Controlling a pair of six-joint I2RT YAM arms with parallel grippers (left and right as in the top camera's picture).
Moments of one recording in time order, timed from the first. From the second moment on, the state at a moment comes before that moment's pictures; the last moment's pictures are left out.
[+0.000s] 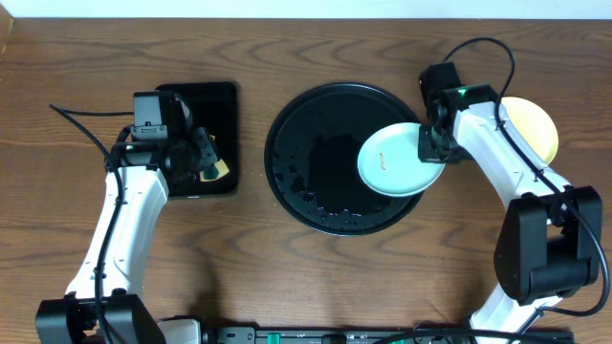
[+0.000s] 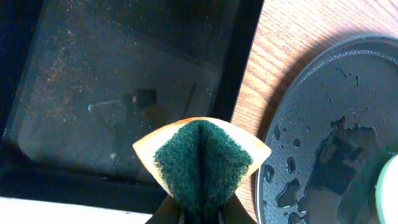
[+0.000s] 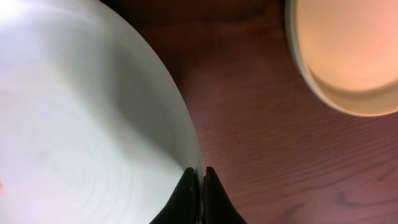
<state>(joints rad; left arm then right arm) 0.06 1.46 1.05 -0.69 0.17 -0.38 0.20 1.88 1.41 -1.03 0.26 0.32</state>
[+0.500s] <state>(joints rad) 0.06 1.46 1.05 -0.69 0.17 -0.38 0.17 1.87 1.41 -1.08 0.20 0.21</state>
